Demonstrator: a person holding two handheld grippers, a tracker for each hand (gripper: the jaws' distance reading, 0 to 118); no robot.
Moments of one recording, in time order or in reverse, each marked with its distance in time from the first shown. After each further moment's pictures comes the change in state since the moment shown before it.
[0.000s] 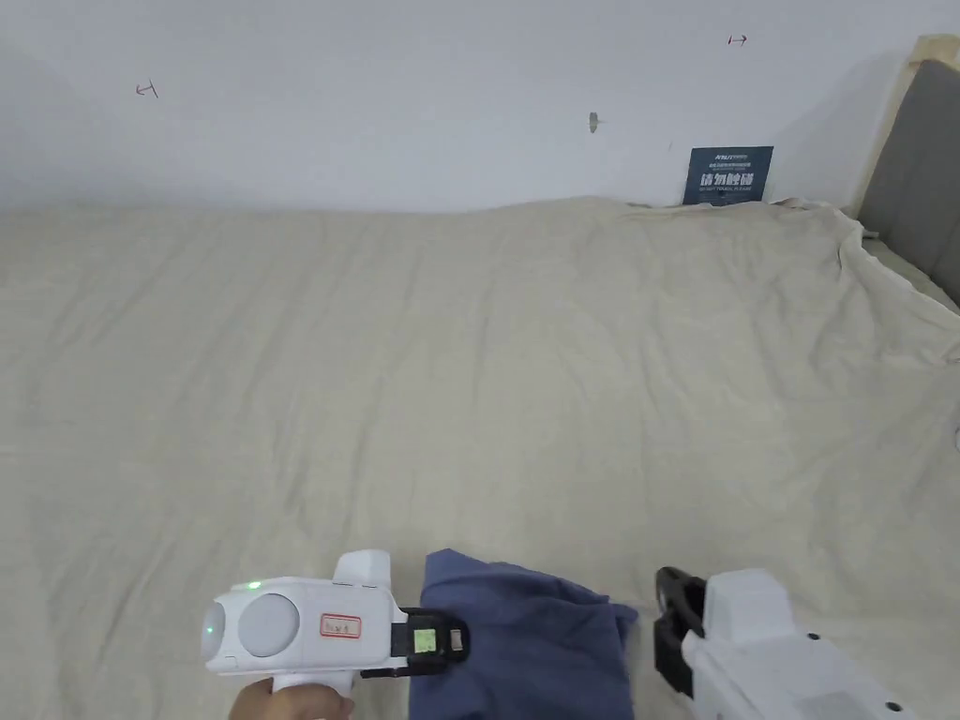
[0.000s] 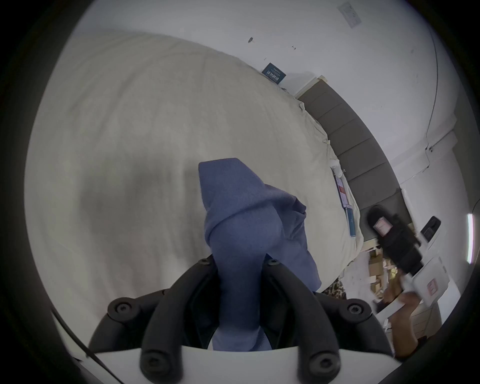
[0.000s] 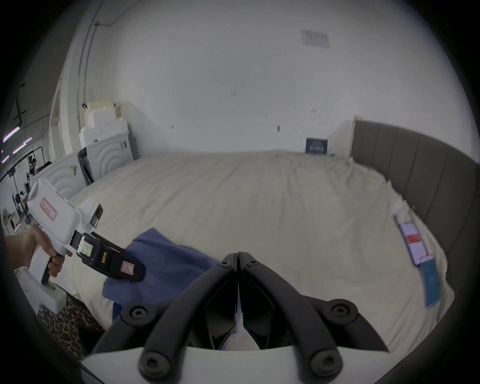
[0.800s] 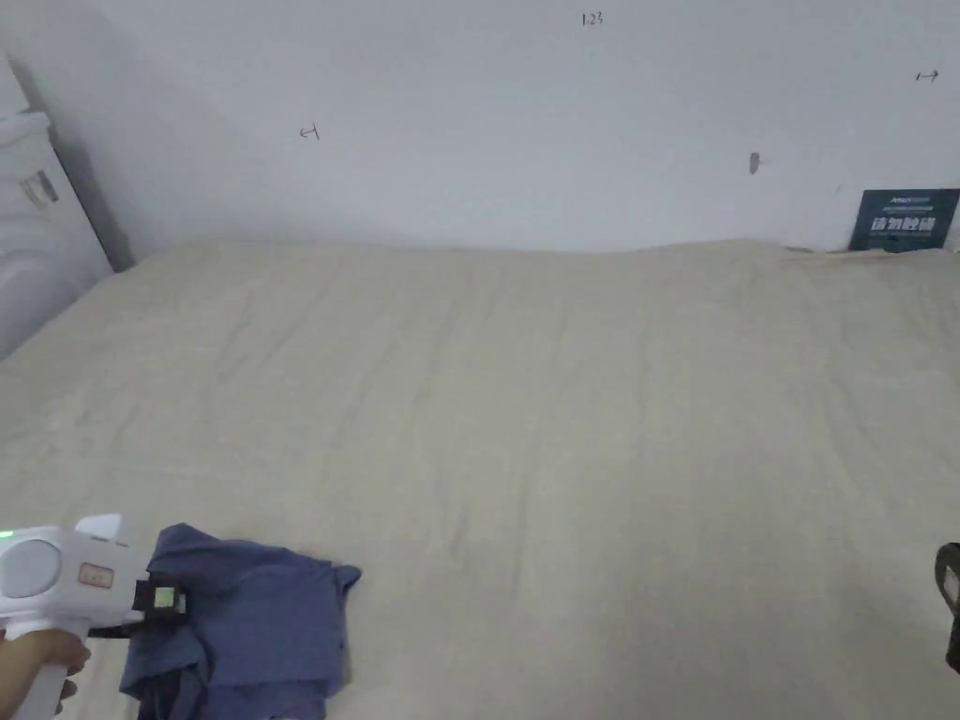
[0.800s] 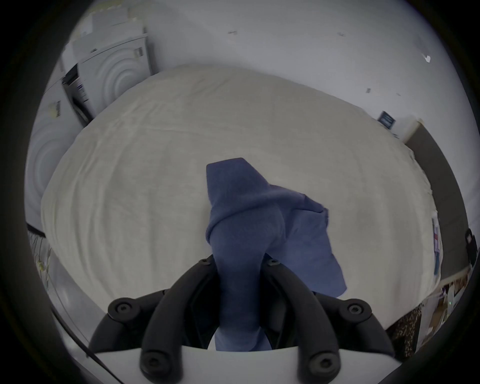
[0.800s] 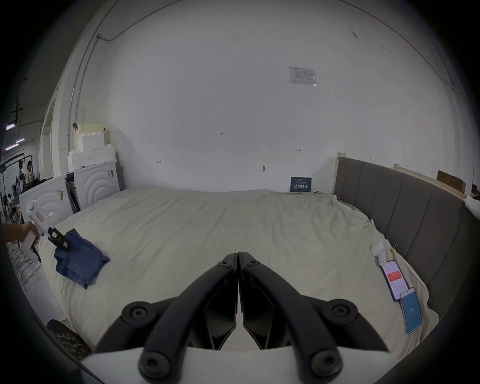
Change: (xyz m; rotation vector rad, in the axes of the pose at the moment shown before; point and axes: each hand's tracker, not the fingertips) left arm -0.279 0.065 0.227 0.121 0.643 0.150; right arm -0.022 0.068 -0.014 0.133 -0.096 -0.010
